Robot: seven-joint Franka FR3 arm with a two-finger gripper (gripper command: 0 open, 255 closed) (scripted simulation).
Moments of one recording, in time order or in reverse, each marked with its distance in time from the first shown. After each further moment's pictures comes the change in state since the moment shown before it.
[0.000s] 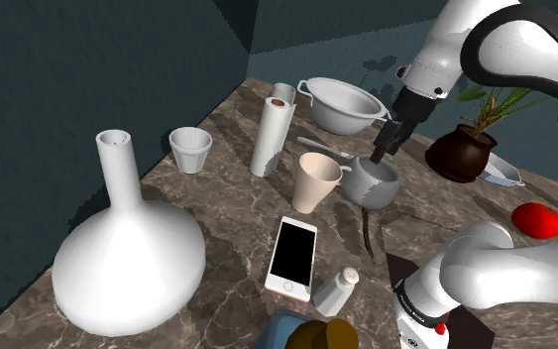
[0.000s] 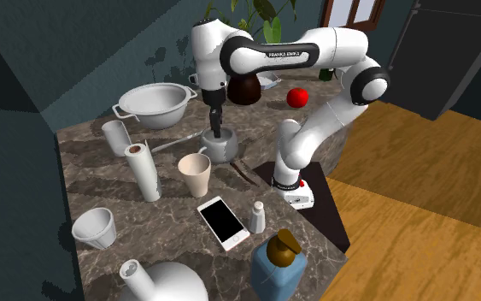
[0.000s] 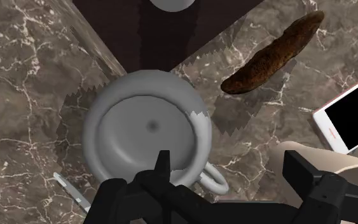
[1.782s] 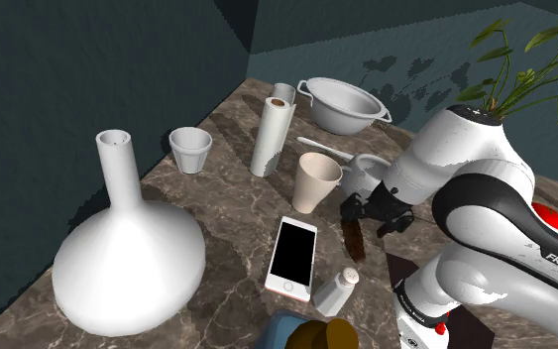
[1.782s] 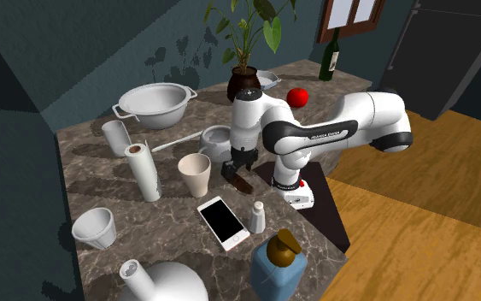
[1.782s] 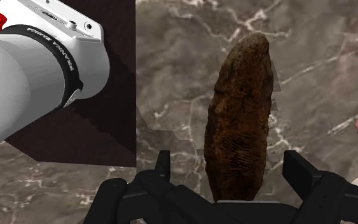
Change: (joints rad) arm -0.093 -0.489 0.530 -0.496 0.393 0.183 0.890
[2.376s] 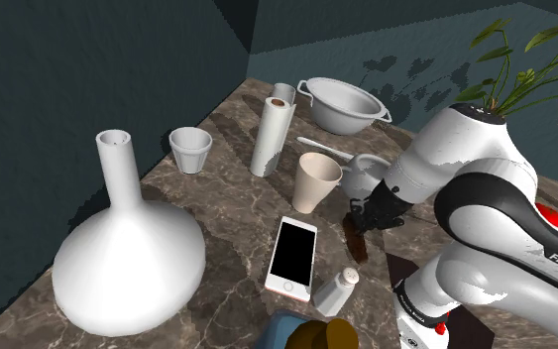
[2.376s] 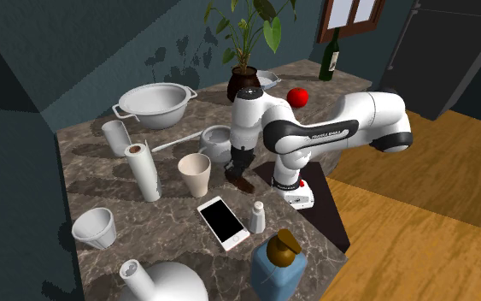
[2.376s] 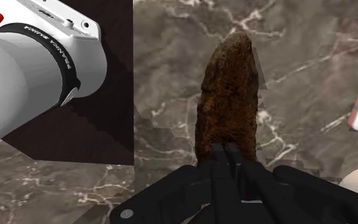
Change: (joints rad) arm 0.001 -0.005 -0.004 0.005 -0.001 0.004 -0.001
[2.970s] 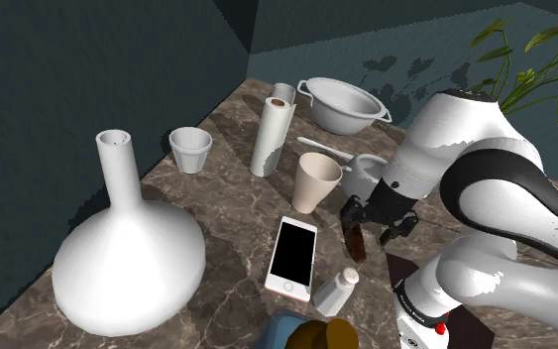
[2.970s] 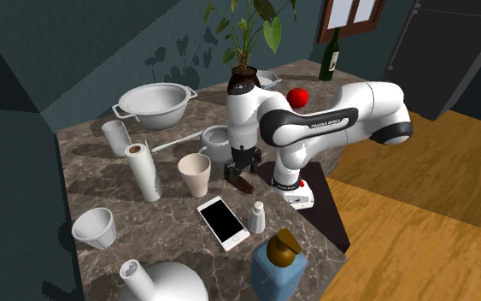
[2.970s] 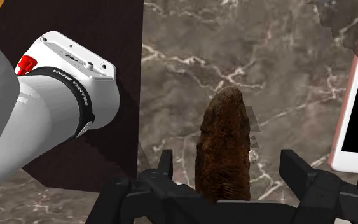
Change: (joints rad) arm 0.000 0.102 -0.029 0.096 0.038 -0.117 0.029
